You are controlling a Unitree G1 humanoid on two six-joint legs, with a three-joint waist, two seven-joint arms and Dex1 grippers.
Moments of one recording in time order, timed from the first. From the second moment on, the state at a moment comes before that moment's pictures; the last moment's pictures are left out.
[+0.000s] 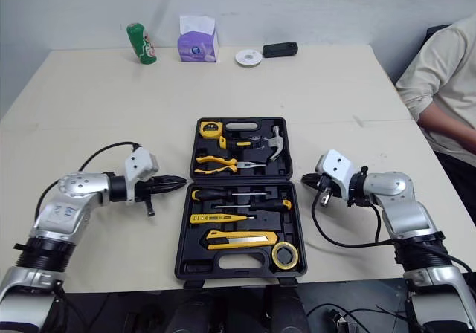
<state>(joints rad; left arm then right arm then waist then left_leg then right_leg) -0.44 0.68 -0.07 0.17 -0.23 0.27 -0.98 -0.47 -0.72 0.11 0.25 0.14 0.12 1.02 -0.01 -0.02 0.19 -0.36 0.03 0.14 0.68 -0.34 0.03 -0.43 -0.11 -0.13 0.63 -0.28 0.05</state>
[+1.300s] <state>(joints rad) -0.64 0.69 0.15 0.02 -0.44 1.17 -0.72 -0.61 -0.78 -0.01 -0.03 0.37 0.96 0.99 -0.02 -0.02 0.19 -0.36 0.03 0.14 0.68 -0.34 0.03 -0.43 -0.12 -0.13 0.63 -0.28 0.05</state>
